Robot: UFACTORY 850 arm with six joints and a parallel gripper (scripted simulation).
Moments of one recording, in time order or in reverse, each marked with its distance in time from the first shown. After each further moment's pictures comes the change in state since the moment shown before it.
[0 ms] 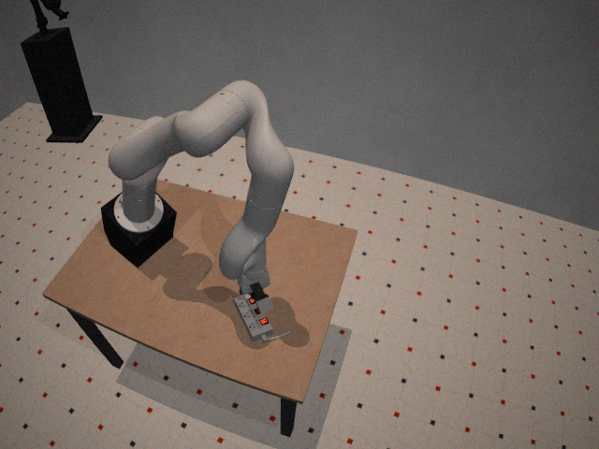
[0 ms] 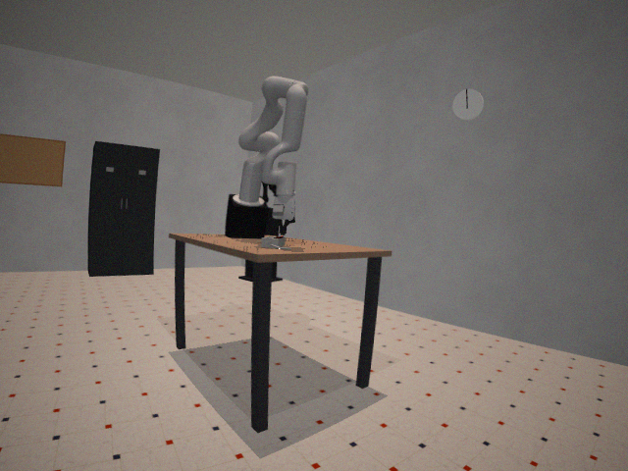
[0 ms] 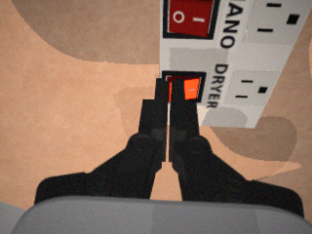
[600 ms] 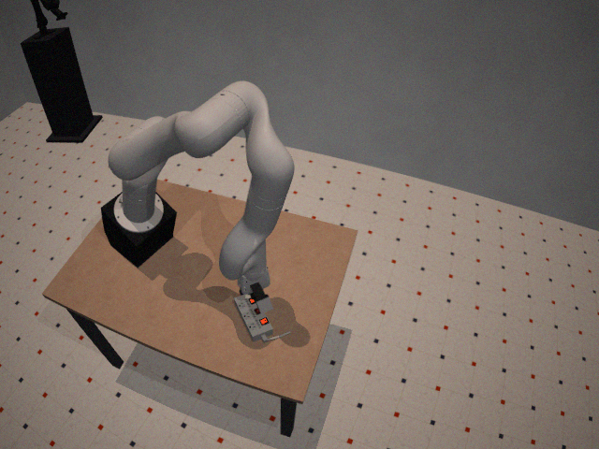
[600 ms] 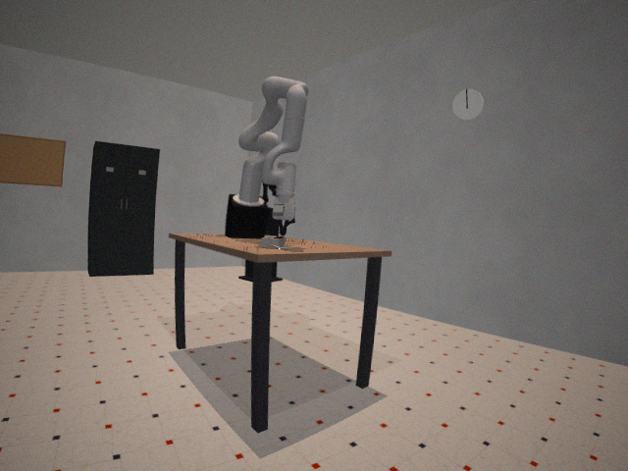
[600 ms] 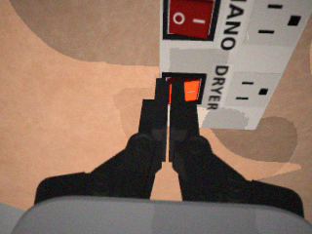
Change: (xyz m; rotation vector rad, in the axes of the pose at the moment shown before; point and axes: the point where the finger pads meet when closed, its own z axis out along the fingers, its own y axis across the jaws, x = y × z) arm 0.000 0.000 0.002 0.000 0.000 0.000
